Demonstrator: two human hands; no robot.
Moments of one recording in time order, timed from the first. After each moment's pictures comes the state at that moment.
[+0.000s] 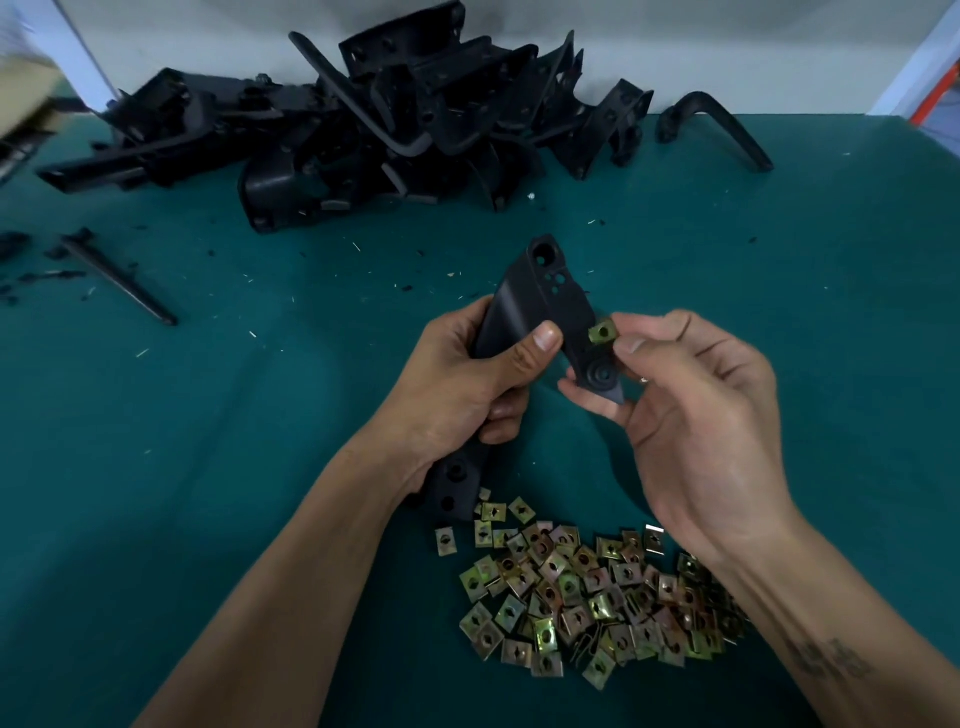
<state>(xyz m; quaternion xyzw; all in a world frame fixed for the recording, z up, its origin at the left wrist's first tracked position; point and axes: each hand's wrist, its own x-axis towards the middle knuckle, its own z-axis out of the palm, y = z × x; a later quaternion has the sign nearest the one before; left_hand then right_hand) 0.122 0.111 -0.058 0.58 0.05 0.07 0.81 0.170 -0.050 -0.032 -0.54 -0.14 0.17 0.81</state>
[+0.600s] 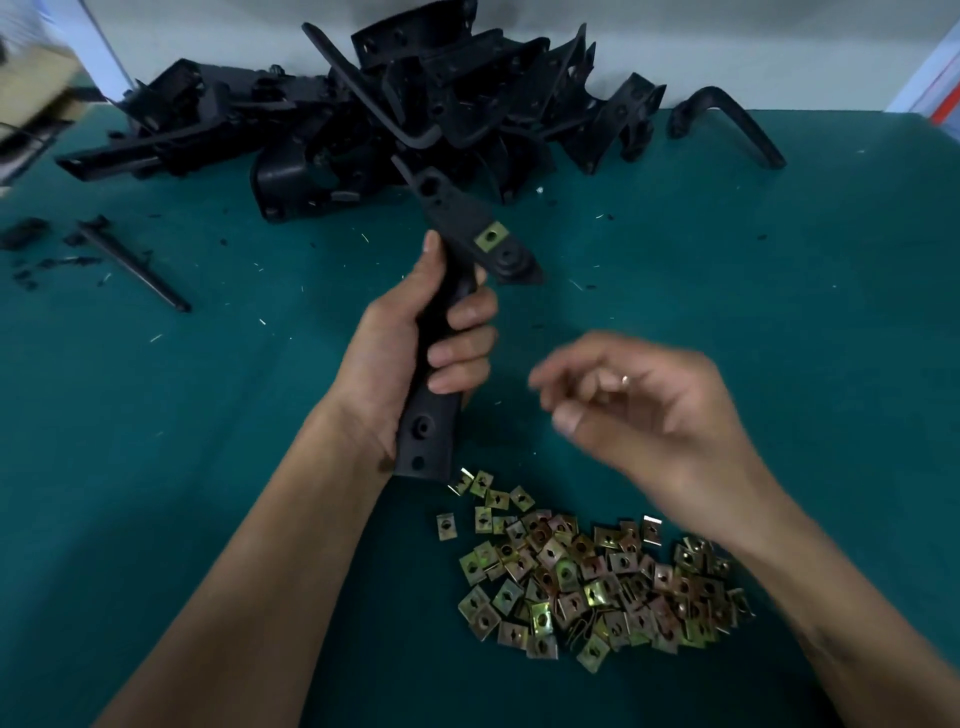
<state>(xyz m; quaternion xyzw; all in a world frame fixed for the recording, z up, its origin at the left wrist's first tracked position) 0.117 0.137 -0.046 0.32 0.02 0.01 0.95 0.180 -0.064 -0.042 -0.67 -0.42 0.20 0.58</state>
